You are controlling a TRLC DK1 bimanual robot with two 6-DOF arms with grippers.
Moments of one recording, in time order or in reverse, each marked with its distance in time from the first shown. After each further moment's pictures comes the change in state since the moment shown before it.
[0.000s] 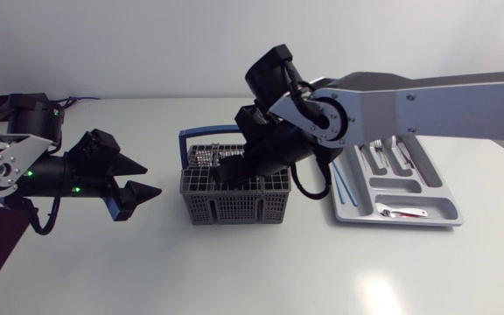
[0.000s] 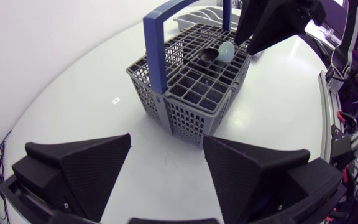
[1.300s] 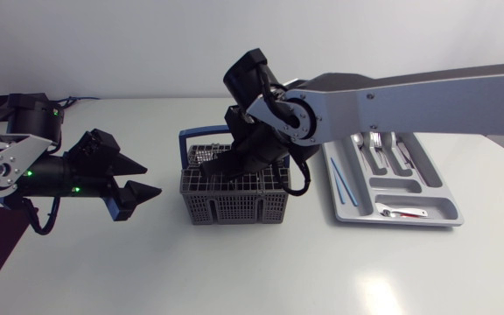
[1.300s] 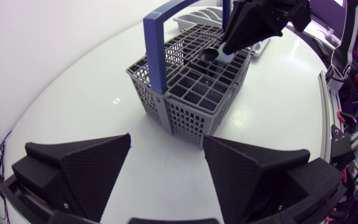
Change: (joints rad) left arm 0.000 -0.003 0.000 0.000 0.000 0.000; right arm 0.031 0.093 0.091 -0.007 0.127 0.063
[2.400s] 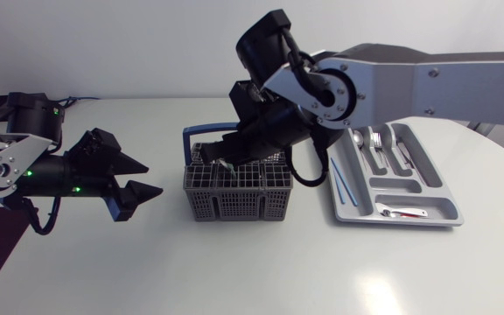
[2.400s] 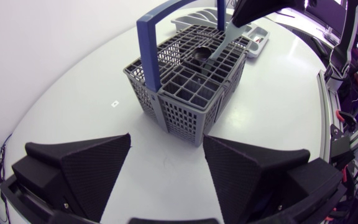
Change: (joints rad) left arm -0.014 -0.013 0.000 -0.002 0.000 0.000; right arm 0.000 -0.128 -0.007 -0.031 -0.057 -0.009
